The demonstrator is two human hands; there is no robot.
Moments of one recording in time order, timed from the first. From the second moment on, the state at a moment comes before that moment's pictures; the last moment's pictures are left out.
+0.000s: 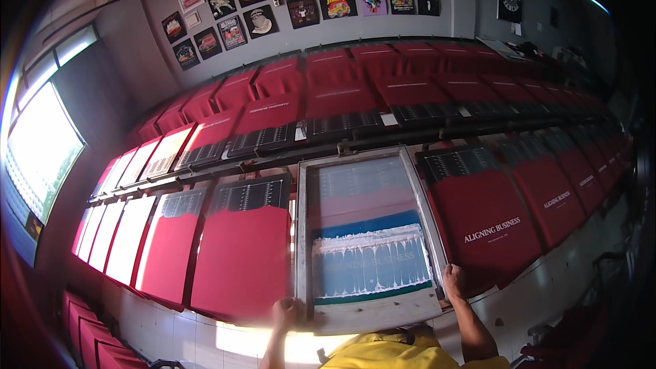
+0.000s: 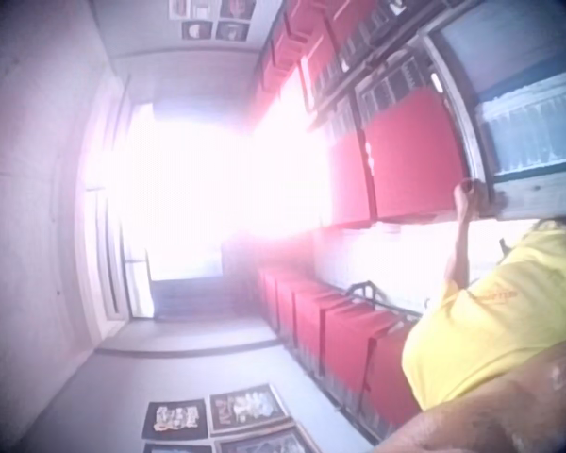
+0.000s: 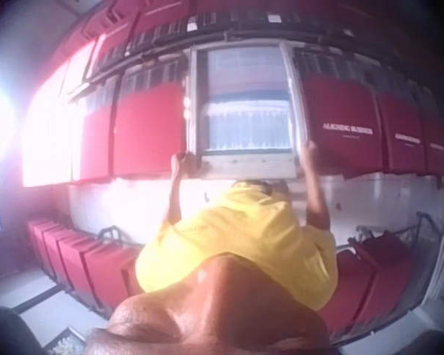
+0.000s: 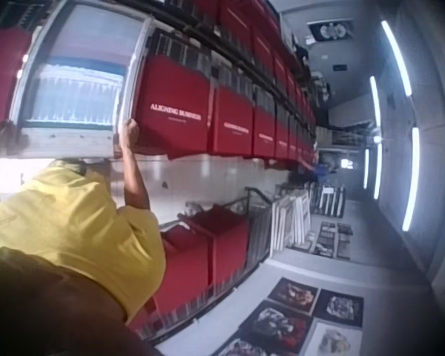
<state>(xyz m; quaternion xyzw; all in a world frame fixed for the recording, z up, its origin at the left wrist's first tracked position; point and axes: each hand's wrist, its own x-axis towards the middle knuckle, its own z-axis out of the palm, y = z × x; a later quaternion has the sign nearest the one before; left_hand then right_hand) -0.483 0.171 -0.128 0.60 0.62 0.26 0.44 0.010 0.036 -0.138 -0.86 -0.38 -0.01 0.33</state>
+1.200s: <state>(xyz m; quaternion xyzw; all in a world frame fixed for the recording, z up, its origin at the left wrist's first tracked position) -0.341 0.026 -0.181 0.28 0.34 0.18 0.88 -0.105 0.133 -0.019 -0.59 -0.79 -0.05 0.14</state>
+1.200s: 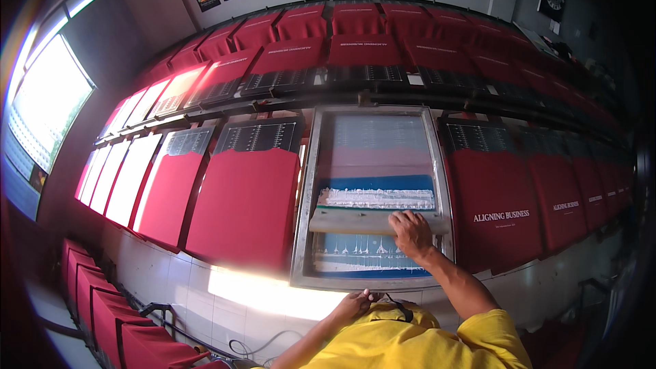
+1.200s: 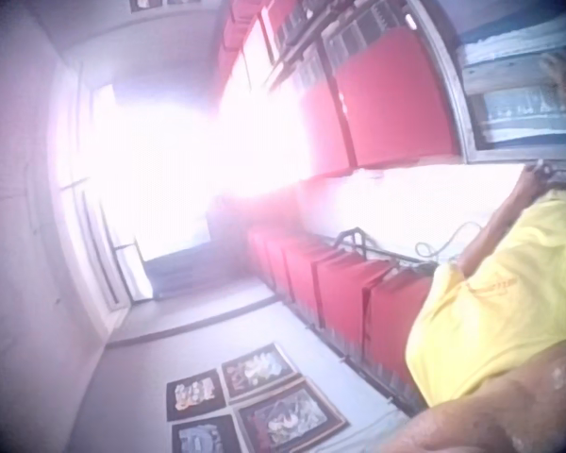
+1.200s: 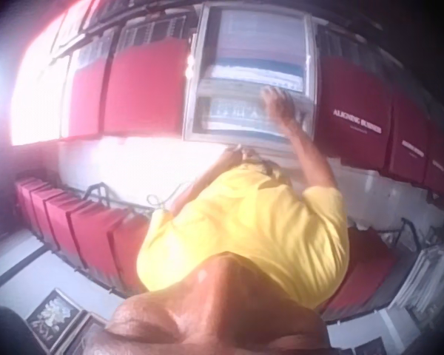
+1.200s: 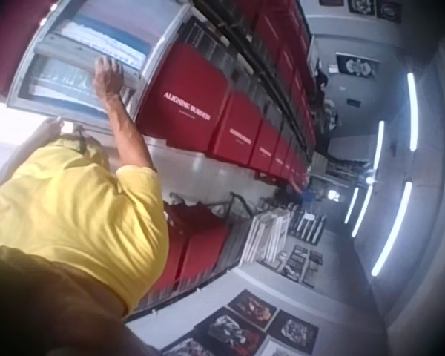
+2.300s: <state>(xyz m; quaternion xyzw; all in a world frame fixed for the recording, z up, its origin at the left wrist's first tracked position) -0.354 0.042 -0.105 0.23 0.36 0.11 0.90 -0.138 0.050 -0.034 -0.61 -0.79 -0.01 0.10</state>
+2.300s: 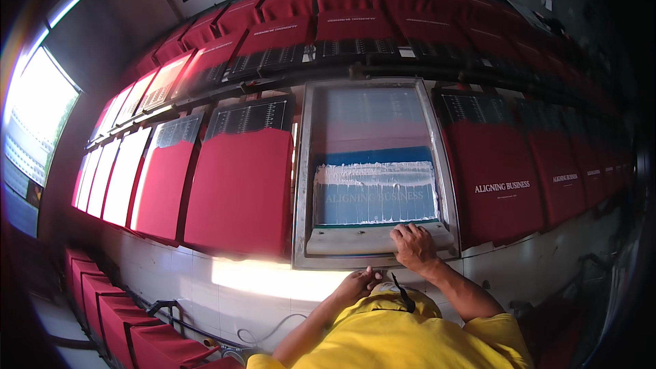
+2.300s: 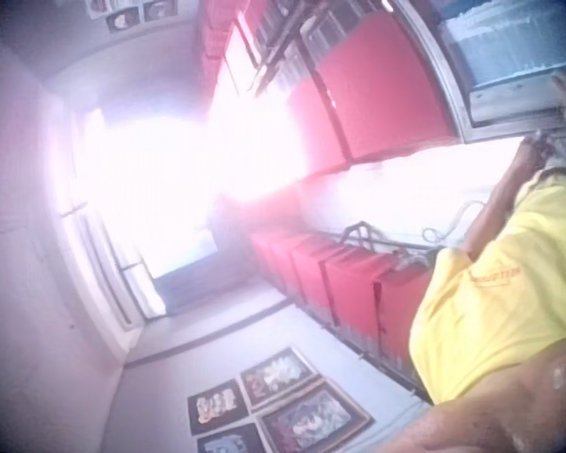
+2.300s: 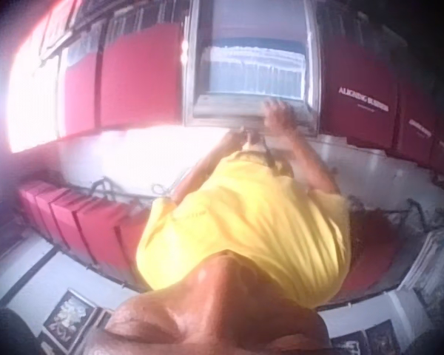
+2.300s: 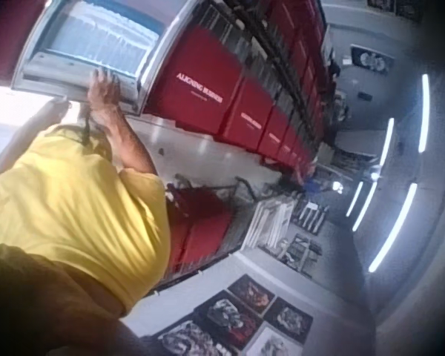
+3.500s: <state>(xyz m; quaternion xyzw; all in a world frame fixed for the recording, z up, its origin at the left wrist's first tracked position) -0.427 0.176 -0.100 0.91 0.37 0.17 0.07 -0.070 0.055 -0.033 -0.64 -0.75 -0.06 0.14</state>
